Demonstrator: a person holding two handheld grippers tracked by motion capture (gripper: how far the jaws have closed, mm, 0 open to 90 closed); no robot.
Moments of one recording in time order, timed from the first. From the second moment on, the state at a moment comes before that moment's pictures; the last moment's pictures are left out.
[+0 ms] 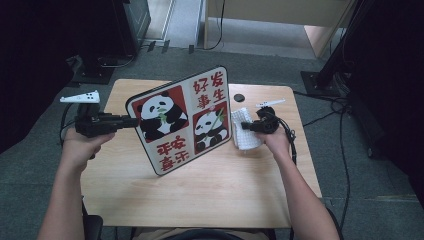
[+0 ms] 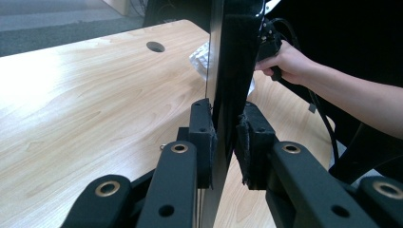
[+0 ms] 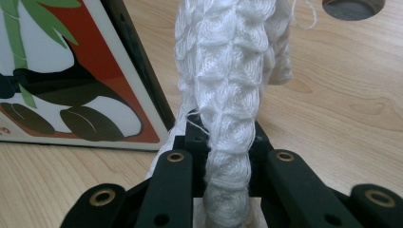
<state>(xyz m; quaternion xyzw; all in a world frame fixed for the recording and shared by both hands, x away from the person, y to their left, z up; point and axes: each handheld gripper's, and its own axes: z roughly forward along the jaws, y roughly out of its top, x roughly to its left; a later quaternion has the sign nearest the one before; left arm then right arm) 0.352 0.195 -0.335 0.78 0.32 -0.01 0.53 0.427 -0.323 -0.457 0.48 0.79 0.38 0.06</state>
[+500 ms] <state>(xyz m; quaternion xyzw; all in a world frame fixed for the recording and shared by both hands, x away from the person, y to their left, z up) 0.352 0.195 -0.334 0.79 0.32 -0.01 0.53 0.421 -0.340 -0.437 0.48 0.78 0.38 0.08</state>
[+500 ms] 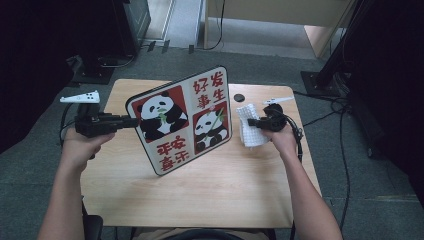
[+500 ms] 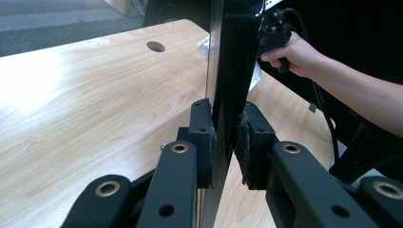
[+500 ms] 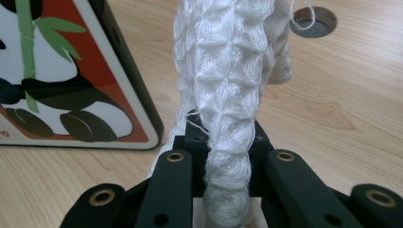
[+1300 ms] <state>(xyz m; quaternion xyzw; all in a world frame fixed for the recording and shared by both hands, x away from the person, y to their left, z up) 0.351 0.195 -0.334 0.79 0.32 -0.01 0.53 0.428 -0.390 -0.439 0.52 0.76 0.37 0.11</state>
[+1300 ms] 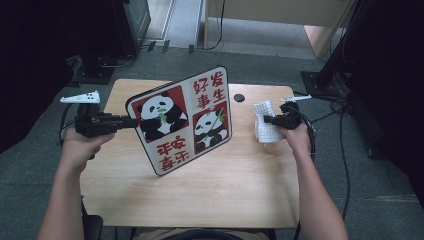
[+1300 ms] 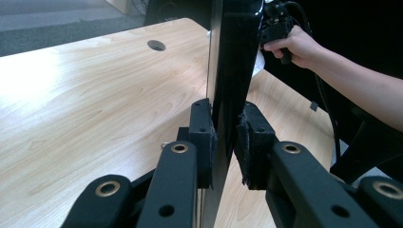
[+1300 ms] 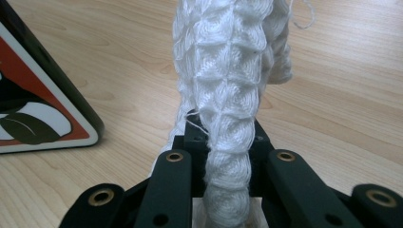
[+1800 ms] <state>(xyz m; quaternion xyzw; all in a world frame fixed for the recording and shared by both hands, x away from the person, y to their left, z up) 0.351 0.195 -0.334 0.79 0.32 -0.01 0.53 0.445 -0.395 -0.465 0.55 0.75 0.35 0.11</state>
